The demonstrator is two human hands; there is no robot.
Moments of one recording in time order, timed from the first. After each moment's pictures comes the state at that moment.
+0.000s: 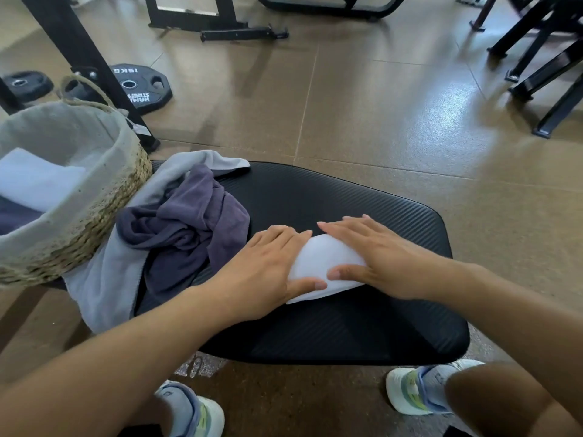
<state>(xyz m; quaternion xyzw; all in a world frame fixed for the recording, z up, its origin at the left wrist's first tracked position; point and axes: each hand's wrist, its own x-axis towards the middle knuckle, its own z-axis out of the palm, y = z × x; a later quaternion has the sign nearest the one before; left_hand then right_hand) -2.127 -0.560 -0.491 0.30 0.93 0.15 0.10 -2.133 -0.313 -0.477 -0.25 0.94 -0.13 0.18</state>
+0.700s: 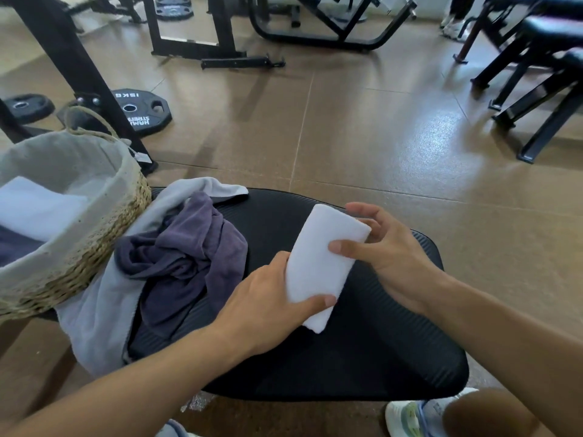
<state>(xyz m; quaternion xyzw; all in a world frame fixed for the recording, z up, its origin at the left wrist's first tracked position) -2.114 -0.547 -0.476 0.09 0.92 0.36 0.14 -2.145 -0.333 -0.457 0.06 0.71 -0.69 0.08</state>
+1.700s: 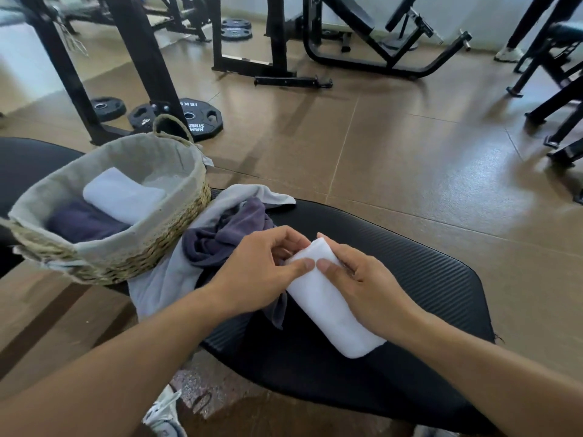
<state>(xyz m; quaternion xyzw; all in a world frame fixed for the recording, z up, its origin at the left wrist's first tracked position) -2.133 -0.611 -0.447 0.11 0.85 0.52 0.05 -2.124 -0.409 -0.444 -0.12 0.87 -0.46 0.12</state>
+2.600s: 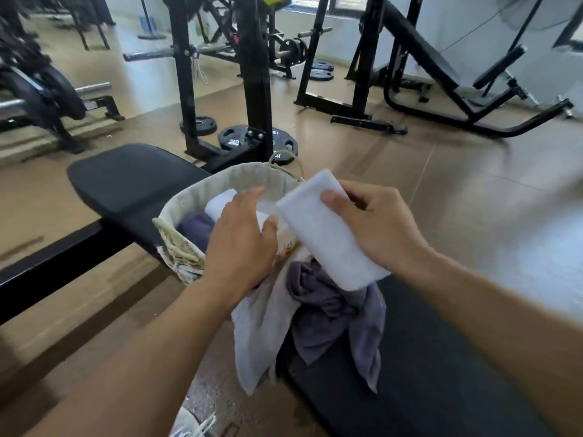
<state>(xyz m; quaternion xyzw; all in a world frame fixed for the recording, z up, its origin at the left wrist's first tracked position) -2.139 -0.759 -0.408 -0.15 0.90 0.33 -0.23 -2.204 -0.573 -0.354 -0.24 0.84 -0.48 0.02</state>
